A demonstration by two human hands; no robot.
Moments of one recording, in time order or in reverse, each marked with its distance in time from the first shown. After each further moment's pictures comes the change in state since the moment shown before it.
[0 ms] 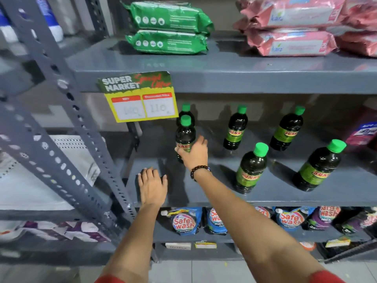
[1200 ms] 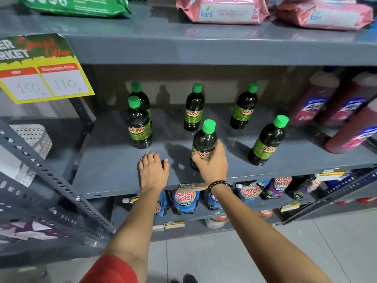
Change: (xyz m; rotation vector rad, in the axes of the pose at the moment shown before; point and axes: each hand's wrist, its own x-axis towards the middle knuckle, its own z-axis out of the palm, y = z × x) left_hand -0.022 0.118 0.039 -0.110 -0.034 0.146; right_hand -0.047 0.126 -0.118 0.107 0.263 0.085
